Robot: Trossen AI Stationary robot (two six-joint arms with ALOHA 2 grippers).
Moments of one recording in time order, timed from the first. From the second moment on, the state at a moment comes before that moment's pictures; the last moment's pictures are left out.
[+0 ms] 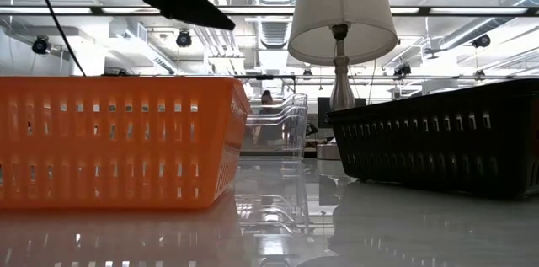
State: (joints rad) left arm -0.14 1.19 0.76 0.02 -0.36 0.21; right arm 0.41 0.84 0.42 0.41 0.21 -0.21
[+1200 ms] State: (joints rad) left arm -0.32 1.08 0.63 0.15 -0.40 0.28; right arm 0.41 1.18 0.58 0.52 0.26 -0.21
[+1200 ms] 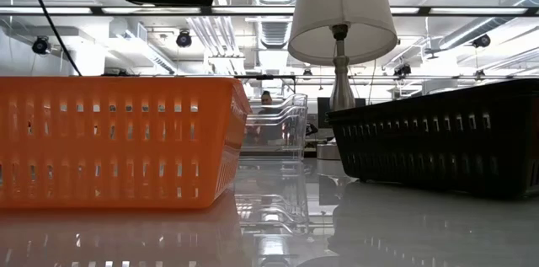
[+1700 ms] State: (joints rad) left arm -0.31 1.09 0.63 0.15 -0.40 0.27; right arm 0.41 1.18 0.58 0.47 0.27 -0.25
